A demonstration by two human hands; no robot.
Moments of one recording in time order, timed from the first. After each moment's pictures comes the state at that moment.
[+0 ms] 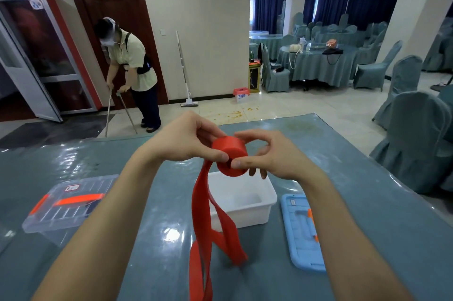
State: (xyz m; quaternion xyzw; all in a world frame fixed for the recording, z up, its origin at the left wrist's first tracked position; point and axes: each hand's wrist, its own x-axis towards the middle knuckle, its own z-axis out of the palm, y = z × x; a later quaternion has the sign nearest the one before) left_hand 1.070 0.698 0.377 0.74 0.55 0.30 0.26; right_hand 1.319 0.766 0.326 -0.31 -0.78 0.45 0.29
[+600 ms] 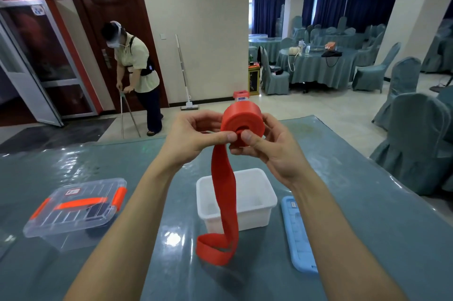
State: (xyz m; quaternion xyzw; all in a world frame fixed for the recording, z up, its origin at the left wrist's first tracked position) left_hand 1.090 0.703 0.360 0.63 0.47 0.55 0.27; right_hand 1.305 0.762 0.322 -0.14 -0.58 0.65 0.47
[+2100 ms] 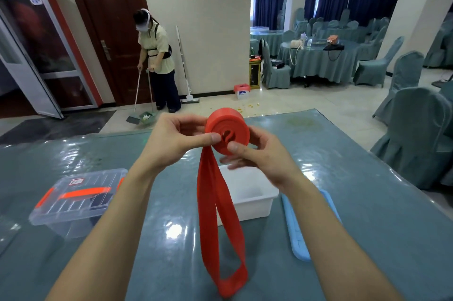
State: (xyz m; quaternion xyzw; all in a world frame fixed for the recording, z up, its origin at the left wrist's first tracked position) left_hand 1.064 0.670 0.346 0.62 0.48 0.55 0.29; right_hand 1.288 0.736 0.304 -0.21 -0.61 0.64 0.41
